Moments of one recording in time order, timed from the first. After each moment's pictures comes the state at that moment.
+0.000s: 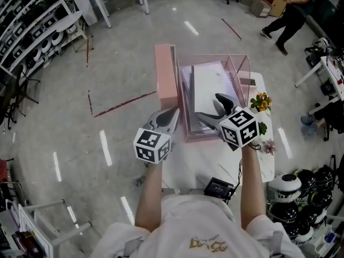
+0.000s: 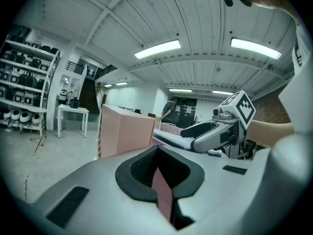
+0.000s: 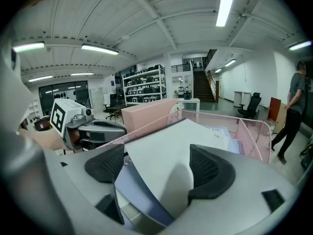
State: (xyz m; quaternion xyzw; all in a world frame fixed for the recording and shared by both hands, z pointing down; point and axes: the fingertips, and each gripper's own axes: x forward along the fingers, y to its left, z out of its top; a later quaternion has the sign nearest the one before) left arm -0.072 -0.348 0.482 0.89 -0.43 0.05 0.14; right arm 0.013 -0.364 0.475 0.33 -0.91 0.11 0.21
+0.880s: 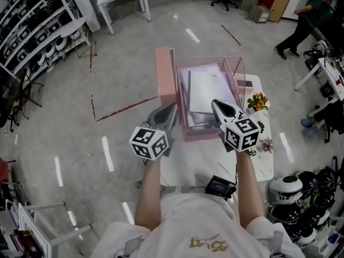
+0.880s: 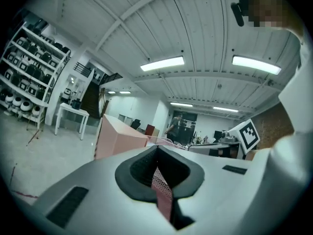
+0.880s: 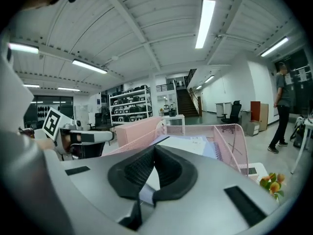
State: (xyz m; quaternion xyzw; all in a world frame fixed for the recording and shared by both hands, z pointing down) left arm -0.073 -0.330 0.447 0.89 -0.44 -0.04 0.14; right arm 0.054 -0.346 0.449 0.43 -0.89 0.09 0.09
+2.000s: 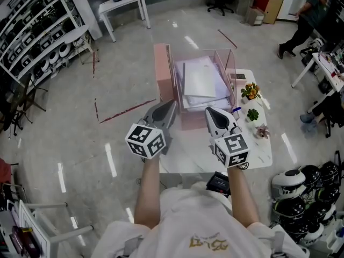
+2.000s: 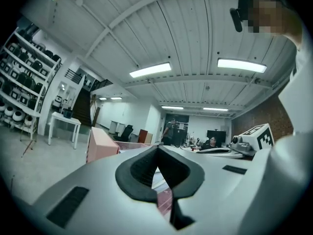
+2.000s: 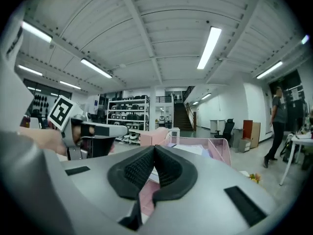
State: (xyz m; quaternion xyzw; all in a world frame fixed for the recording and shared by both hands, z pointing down) left arm -0.054 -0.237 0.398 0.91 -0.41 -0.05 0.10; right arm 0.047 -0.214 0.408 0.47 -0.88 0.01 0.06
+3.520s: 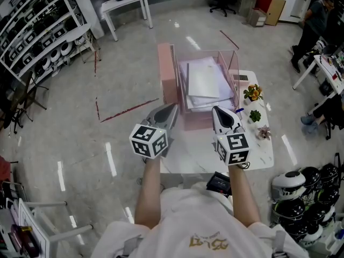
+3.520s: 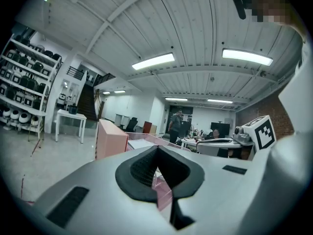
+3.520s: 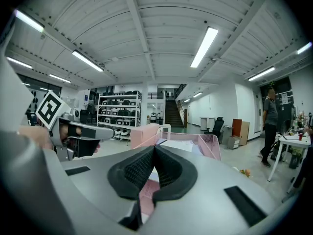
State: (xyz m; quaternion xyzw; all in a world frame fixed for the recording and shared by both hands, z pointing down) left arm -0.068 -0.239 0.425 0.90 -0.43 0.00 0.12; right arm 0.059 -0.226 0.420 0.52 -0.85 0.01 0.08
